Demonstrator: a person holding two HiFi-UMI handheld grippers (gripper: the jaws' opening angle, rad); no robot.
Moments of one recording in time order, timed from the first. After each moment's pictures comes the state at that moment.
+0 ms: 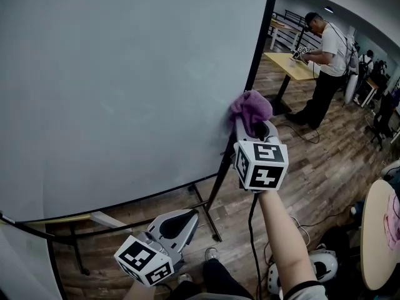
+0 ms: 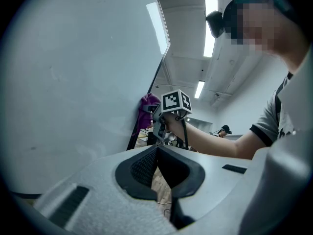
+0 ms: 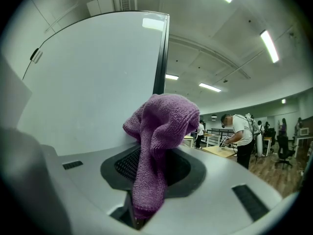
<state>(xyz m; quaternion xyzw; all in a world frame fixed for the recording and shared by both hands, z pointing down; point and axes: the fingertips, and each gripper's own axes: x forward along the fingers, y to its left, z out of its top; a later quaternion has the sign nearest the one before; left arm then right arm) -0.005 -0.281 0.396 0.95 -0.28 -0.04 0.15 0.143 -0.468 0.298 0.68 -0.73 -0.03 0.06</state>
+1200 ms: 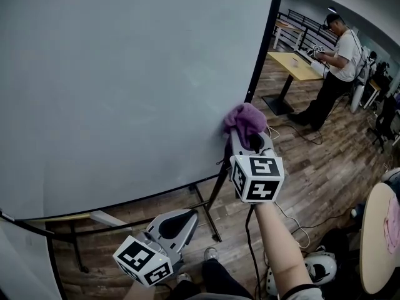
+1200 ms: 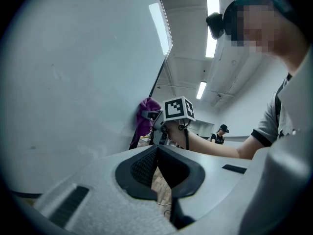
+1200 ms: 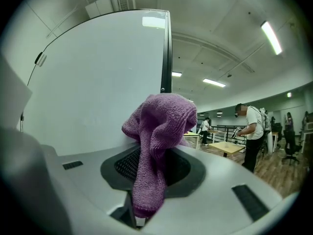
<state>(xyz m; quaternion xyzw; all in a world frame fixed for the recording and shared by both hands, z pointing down) -0.005 -0.291 0.398 0.94 -0.28 -0.05 0.16 0.129 -0.466 0.329 0.66 -0.75 -0.02 0.06</state>
